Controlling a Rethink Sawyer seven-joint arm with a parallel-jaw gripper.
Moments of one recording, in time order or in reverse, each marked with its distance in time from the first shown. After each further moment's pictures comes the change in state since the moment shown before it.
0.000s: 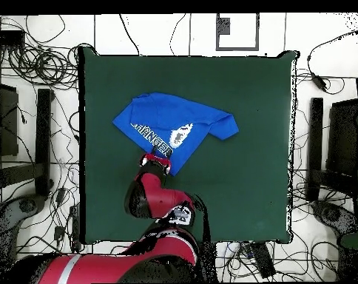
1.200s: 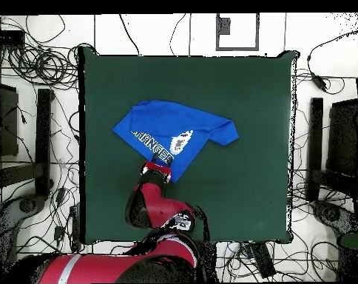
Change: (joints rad) arm 0.000 0.000 0.000 0.074 -0.004 -0.081 0.000
